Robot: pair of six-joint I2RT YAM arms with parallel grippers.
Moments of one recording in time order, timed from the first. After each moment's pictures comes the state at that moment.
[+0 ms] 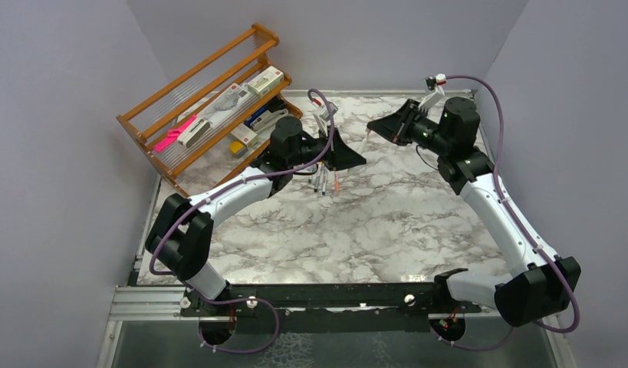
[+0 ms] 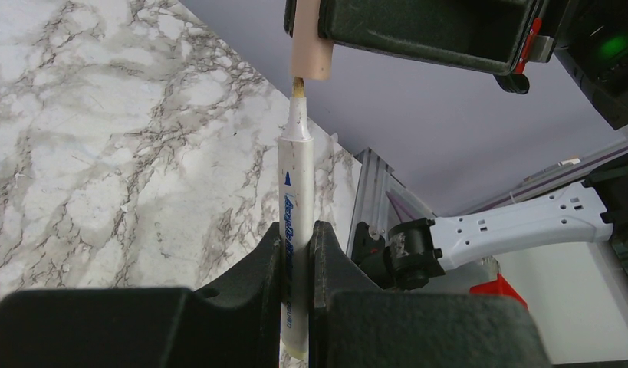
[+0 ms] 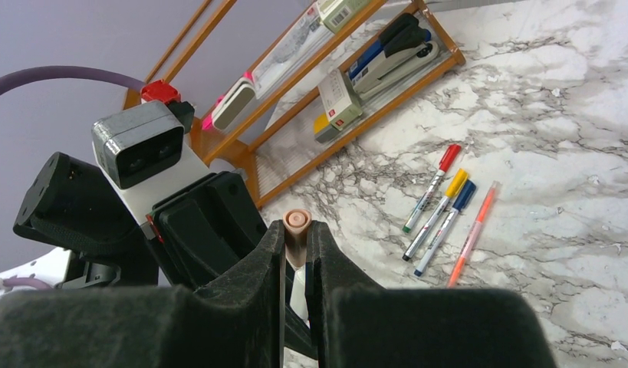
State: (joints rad) left arm -0.64 1.58 1.10 0.43 0.72 -0.69; right arm 0.28 1.22 1.15 -0.09 -0.50 0.63
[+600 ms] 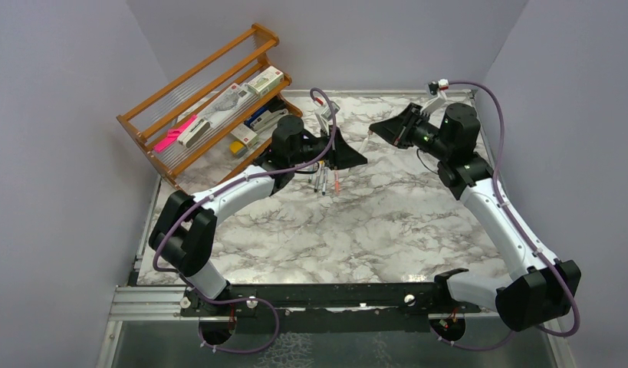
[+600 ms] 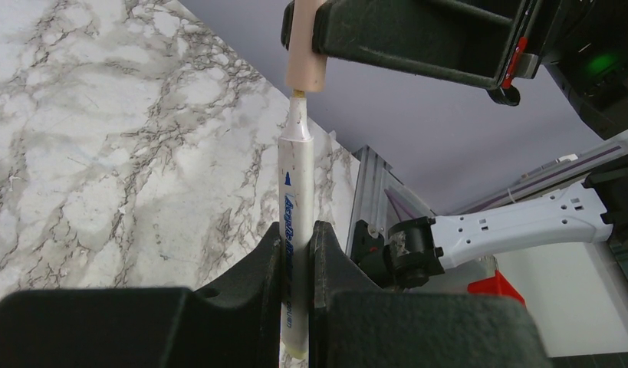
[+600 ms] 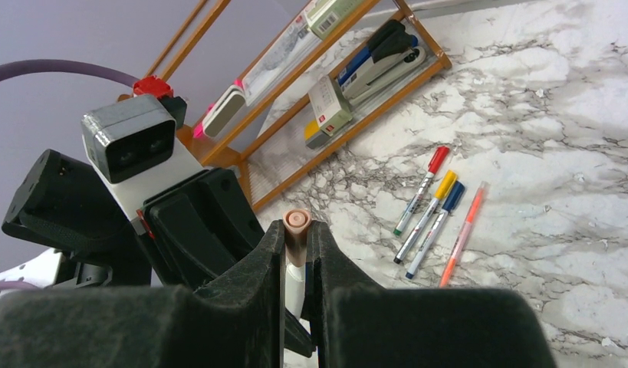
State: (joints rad) left arm -0.64 1.61 1.12 0.44 0.74 -0.69; right arm 0.27 1.19 1.10 -0.04 -0.47 0.64
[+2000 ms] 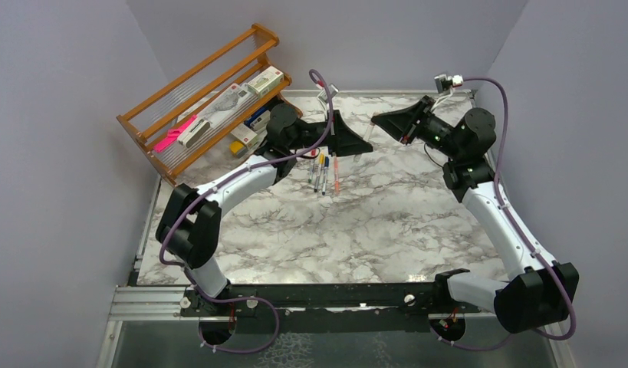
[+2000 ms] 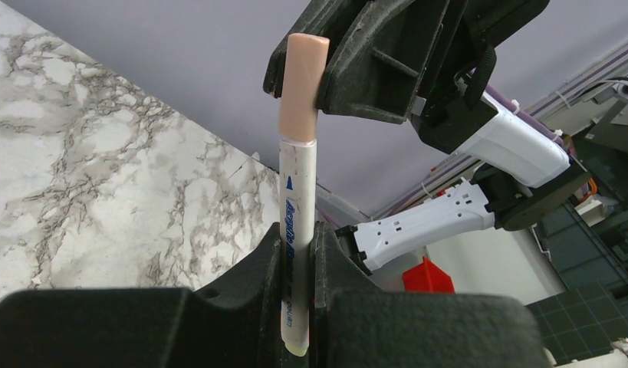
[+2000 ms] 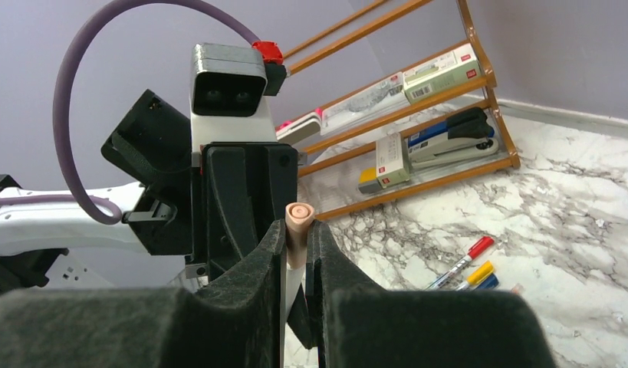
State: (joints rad) left arm -0.60 1.67 1.23 0.66 0.90 -0.93; right arm 0.22 1.17 1.02 0.32 -0.74 0.65
